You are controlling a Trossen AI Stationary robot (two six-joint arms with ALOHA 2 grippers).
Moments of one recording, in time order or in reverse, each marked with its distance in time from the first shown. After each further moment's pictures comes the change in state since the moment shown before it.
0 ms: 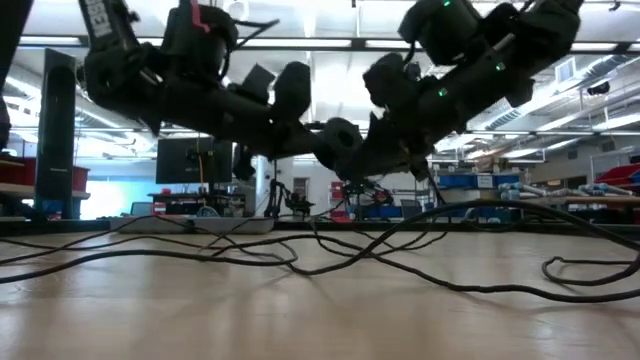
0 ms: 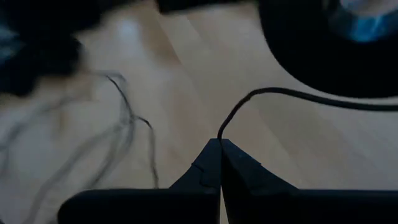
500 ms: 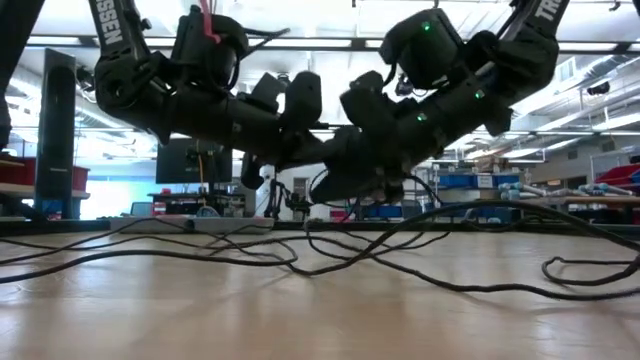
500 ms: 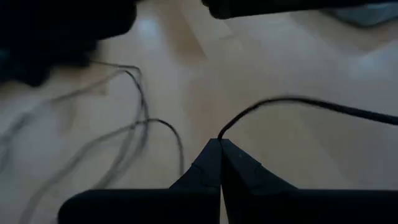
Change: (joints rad) left arm -0.002 0.064 0.037 -0.004 0.025 -0.001; right arm 0.006 0.174 0.049 0.200 -0.056 -0.066
